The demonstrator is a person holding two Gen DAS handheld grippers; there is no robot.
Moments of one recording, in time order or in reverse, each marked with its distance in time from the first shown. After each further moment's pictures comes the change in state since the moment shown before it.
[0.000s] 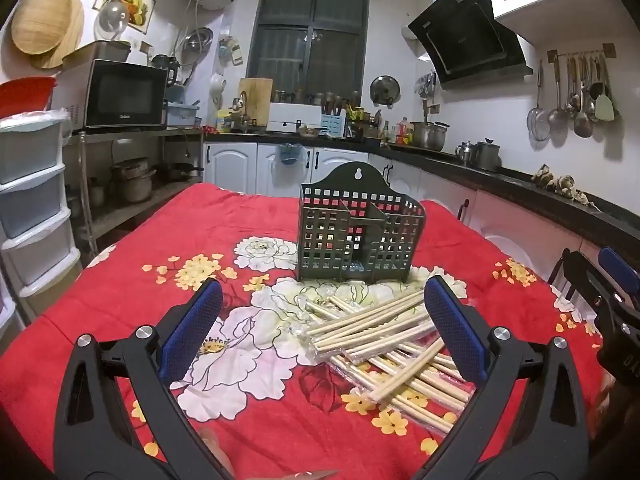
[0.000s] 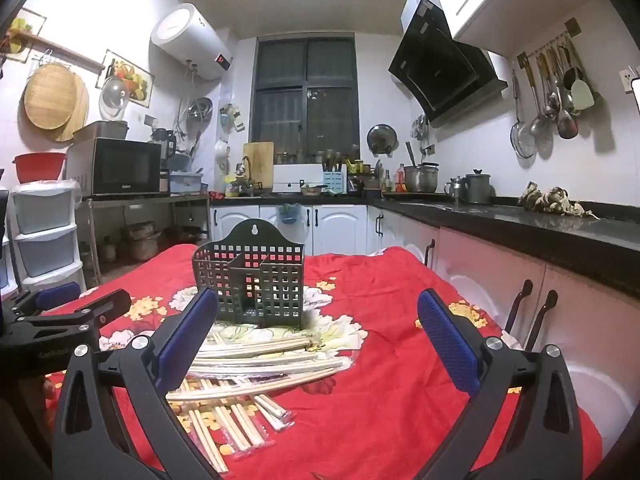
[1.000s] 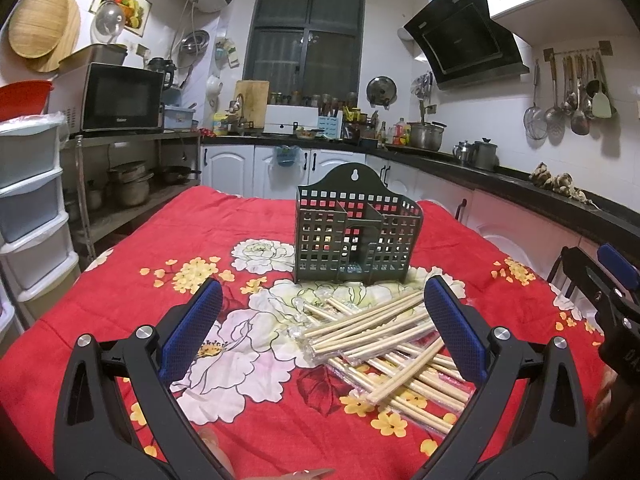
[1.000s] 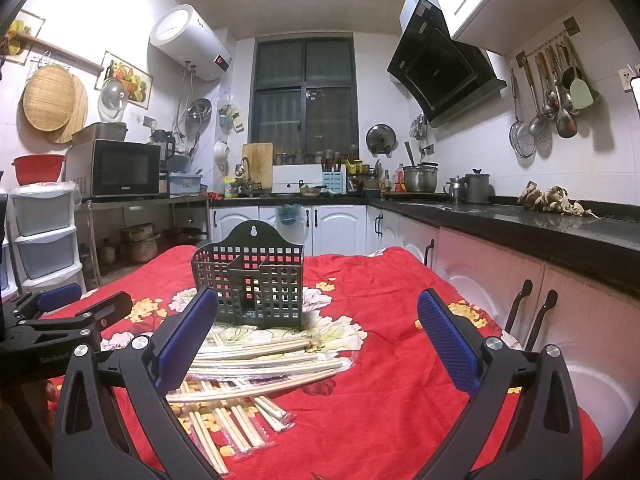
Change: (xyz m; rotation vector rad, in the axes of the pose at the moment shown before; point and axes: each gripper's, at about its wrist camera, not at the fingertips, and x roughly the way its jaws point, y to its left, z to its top) left arm -0.006 -0.005 0.004 0.000 -0.008 0.000; right arm 0.001 -0.004 0.000 0.009 0.003 0.000
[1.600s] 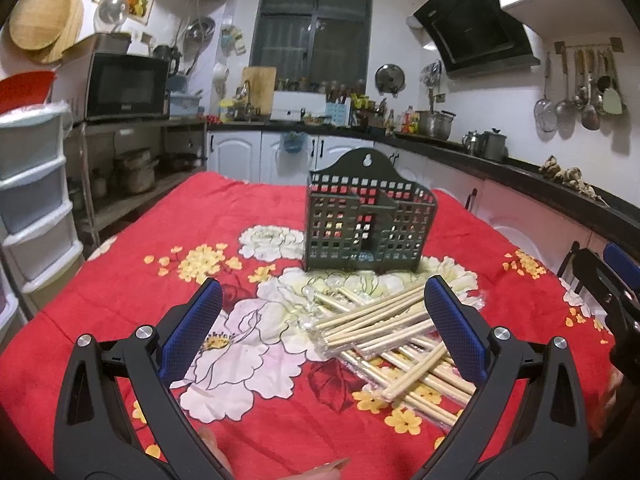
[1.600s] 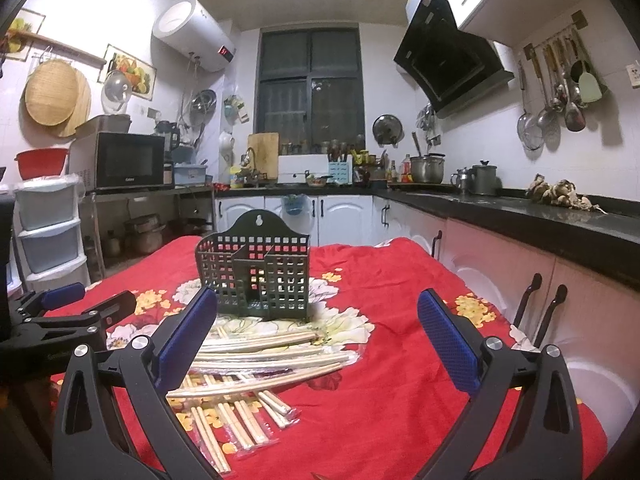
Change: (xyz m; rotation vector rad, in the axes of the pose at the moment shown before) left arm 0.021 0.013 -0.007 -0.024 0.062 0.022; right arm 0.016 0.004 -0.005 0.001 0.048 0.042
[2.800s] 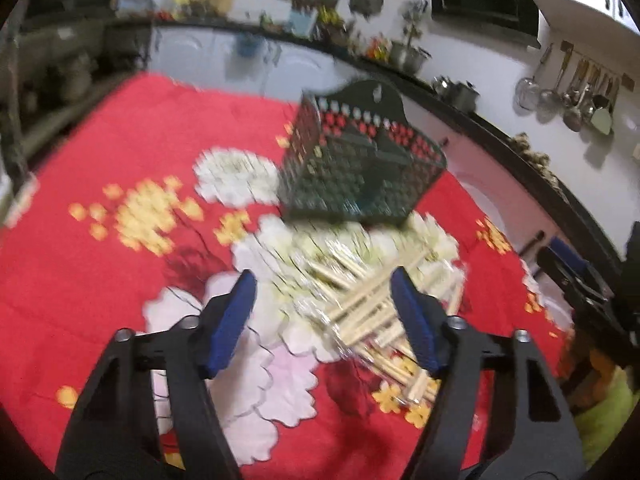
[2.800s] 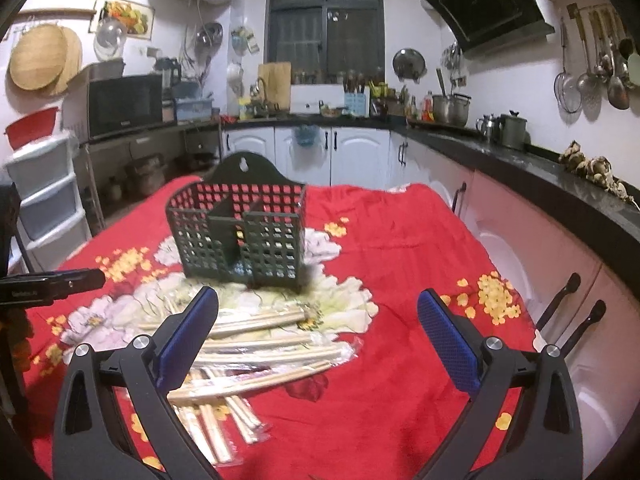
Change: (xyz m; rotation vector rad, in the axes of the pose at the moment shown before) left arm 0.087 0.060 0.024 -0.115 0.389 -0.316; right arm 0.091 -0.030 0.012 -0.042 0.292 0.037
